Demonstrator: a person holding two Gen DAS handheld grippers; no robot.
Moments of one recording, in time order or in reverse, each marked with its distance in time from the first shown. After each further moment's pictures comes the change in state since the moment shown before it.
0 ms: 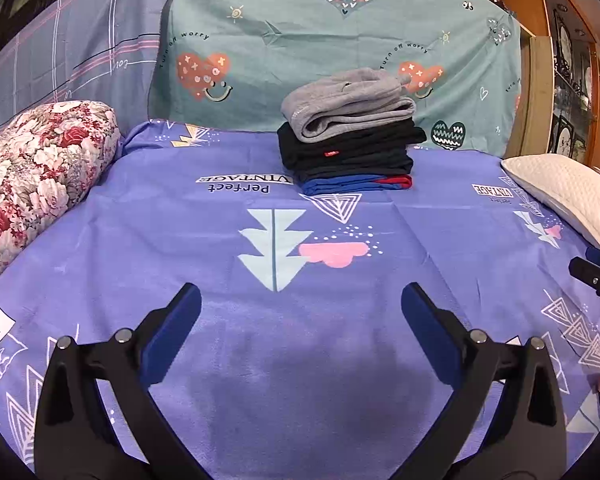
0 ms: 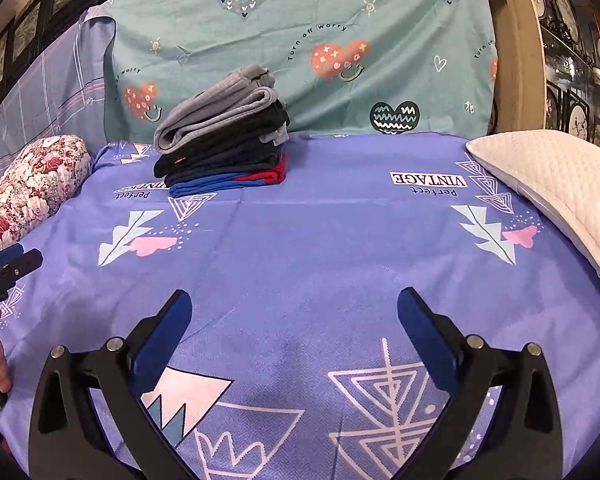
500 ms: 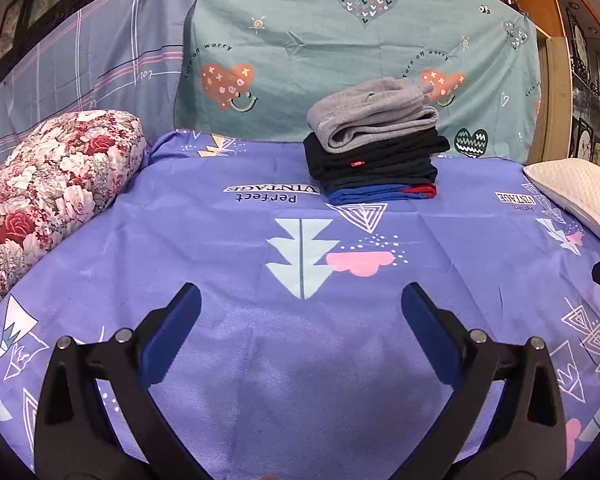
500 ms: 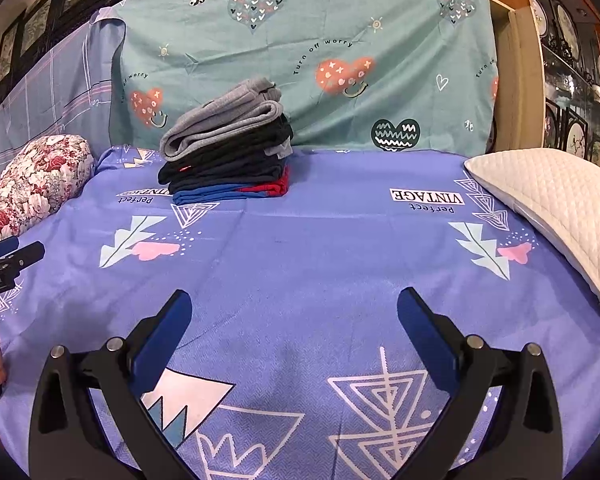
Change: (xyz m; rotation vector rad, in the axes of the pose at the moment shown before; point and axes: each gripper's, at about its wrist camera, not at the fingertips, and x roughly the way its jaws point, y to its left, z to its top) left arm -0.007 0.002 0.001 -0.005 -0.036 0.098; right arm -0.010 0.006 -0.001 -0.039 -0.047 -0.012
